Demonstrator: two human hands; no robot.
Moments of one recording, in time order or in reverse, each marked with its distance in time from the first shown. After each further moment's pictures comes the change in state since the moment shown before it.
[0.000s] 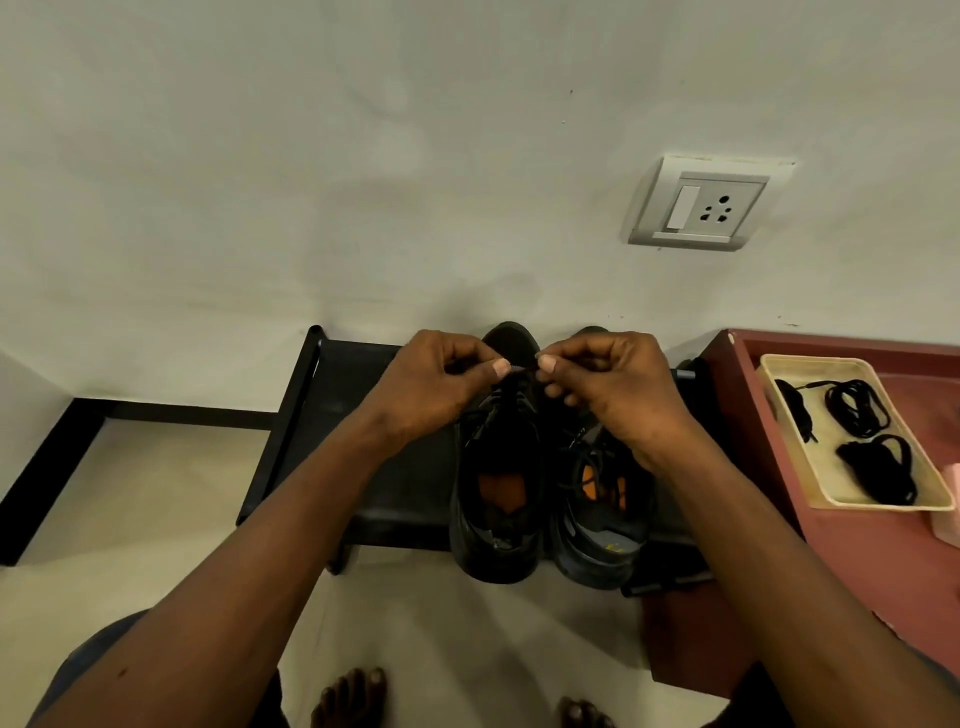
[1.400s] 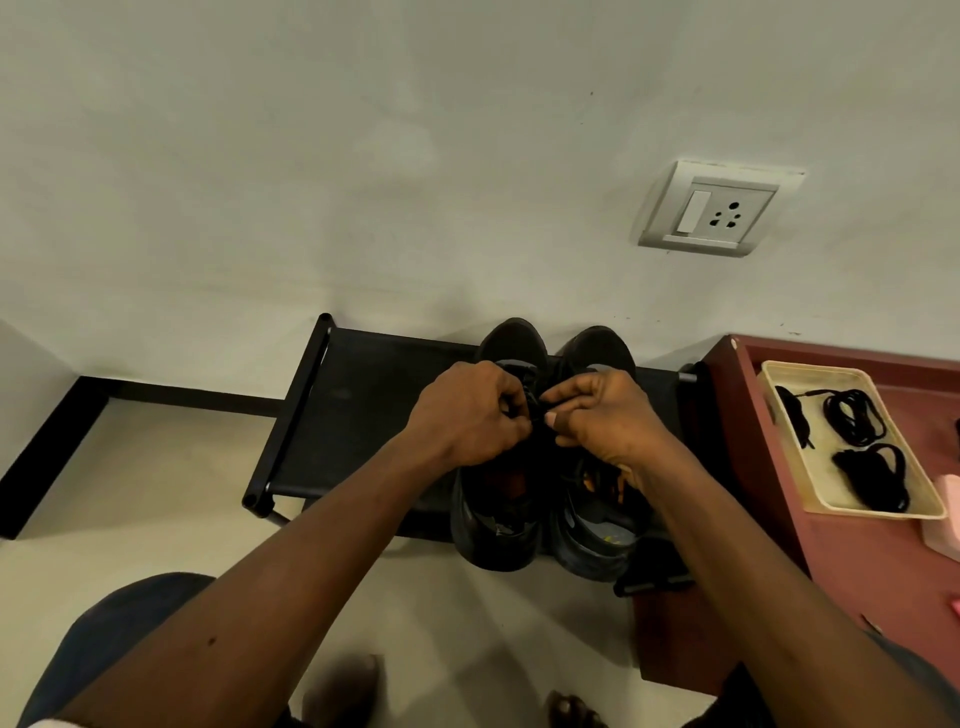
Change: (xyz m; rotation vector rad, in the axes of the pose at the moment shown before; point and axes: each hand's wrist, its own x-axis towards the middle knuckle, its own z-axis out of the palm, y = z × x) left_hand -0.001 -0.011 0.038 0.549 -0.050 0.022; right_hand -0.005 0.026 0.013 -0.245 -0.021 0.319
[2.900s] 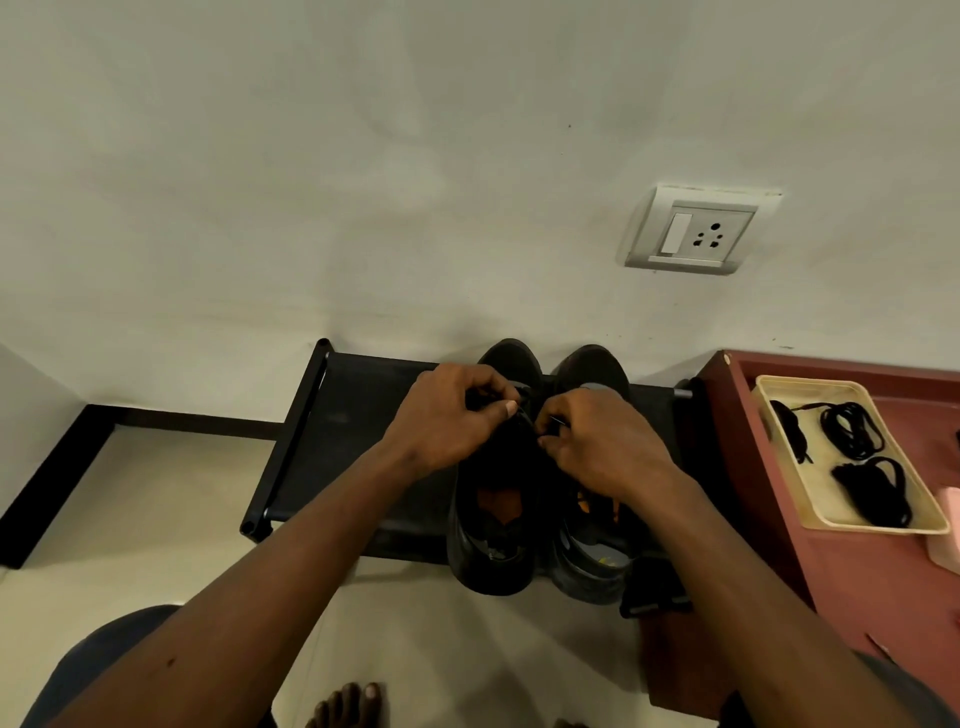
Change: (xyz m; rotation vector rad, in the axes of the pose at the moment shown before) left_hand -0.001 -0.007 -0.013 -0.334 0.157 0.027; right_hand -0.006 -0.010 -0.012 -0.760 -0.021 -0.372
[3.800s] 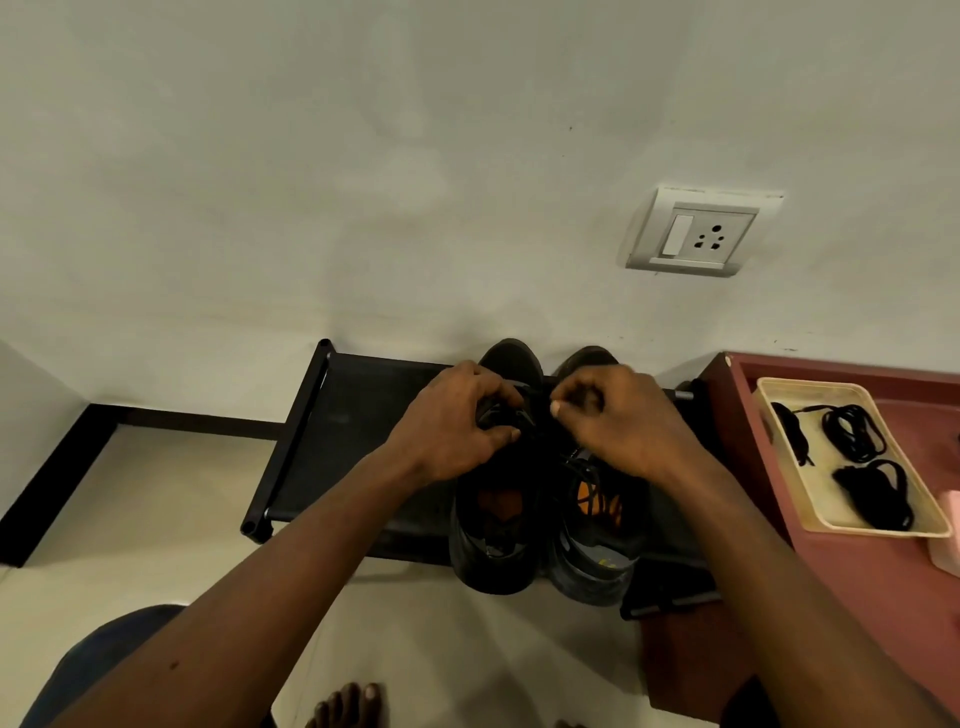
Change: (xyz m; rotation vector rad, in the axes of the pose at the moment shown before) left_hand 0.000 -0.006 0.001 0.269 -0.113 0.051; right_hand 0.003 0.014 -0.019 0.255 0.109 0.055
